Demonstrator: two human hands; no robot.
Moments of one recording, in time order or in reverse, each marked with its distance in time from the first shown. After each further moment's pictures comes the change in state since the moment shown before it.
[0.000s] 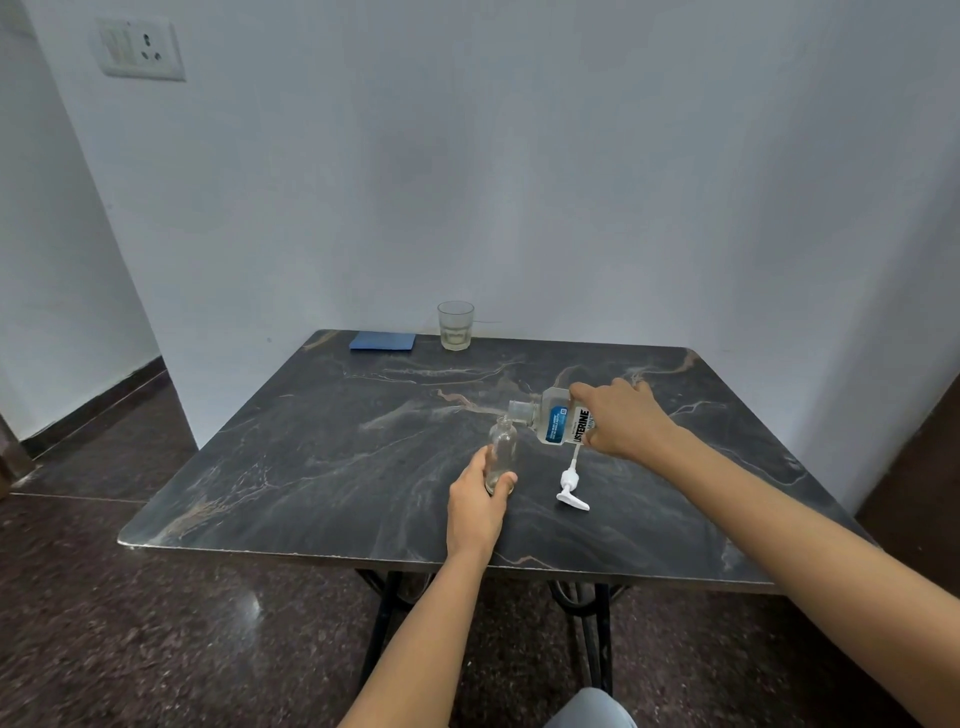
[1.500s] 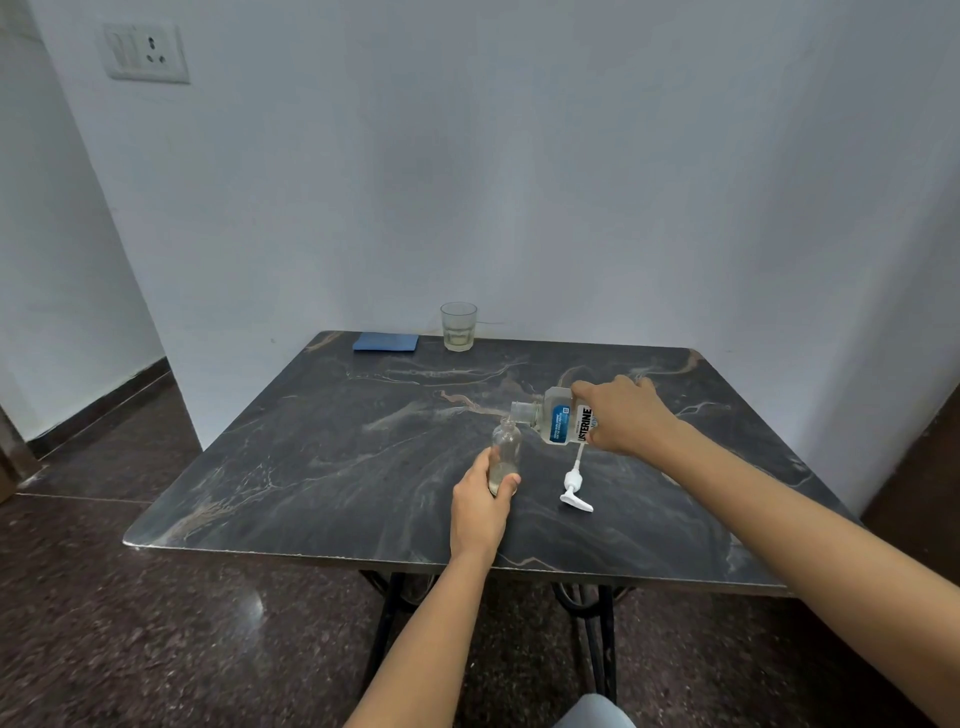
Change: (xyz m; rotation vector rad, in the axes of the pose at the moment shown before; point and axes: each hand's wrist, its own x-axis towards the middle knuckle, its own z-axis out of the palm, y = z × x) left_hand 0.001 0.000 0.000 0.020 0.000 -0.014; right_hand 0.005 -0.001 -0.002 -0.040 0.004 -0.004
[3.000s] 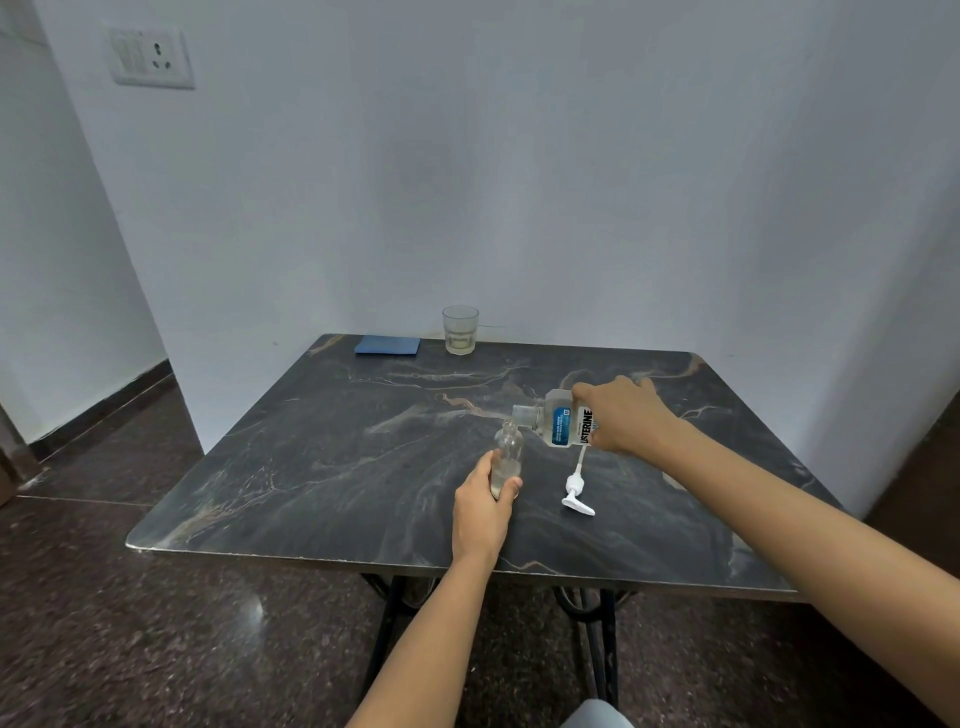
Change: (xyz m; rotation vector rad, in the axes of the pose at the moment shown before) left_hand 0.003 -0.004 0.002 0.024 0.009 0.025; right_hand -0.002 -0.004 -0.010 -0.043 -0.023 -0.005
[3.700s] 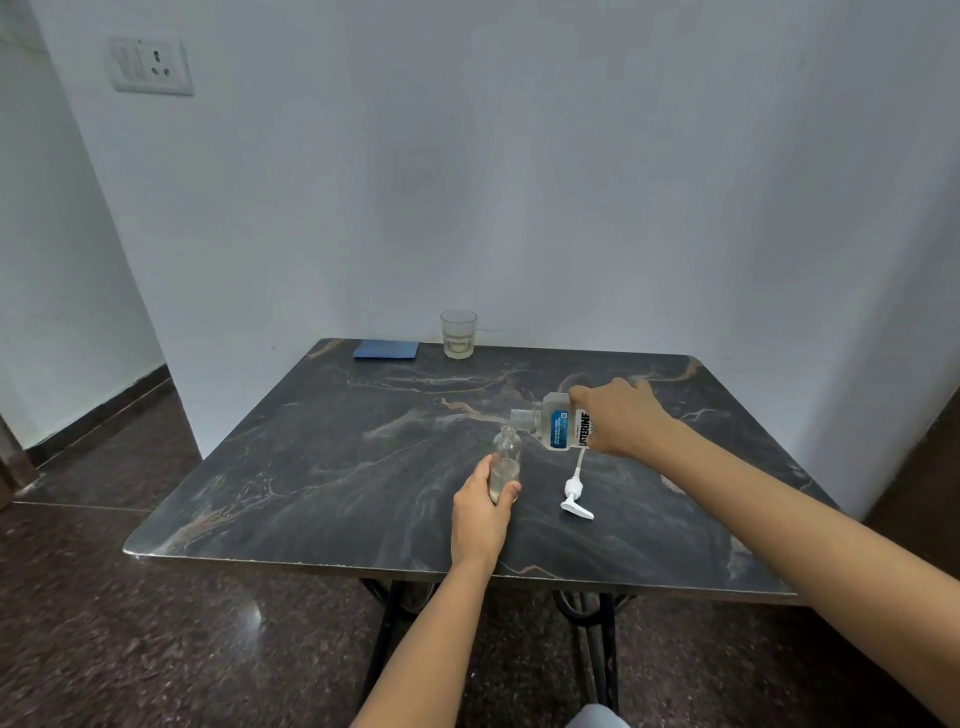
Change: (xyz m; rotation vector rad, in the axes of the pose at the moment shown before) left_hand 0.001 -0.002 0.001 -0.023 -0.003 -0.016; right_hand 0.001 0.000 -0.001 -0.030 0.004 -0.019
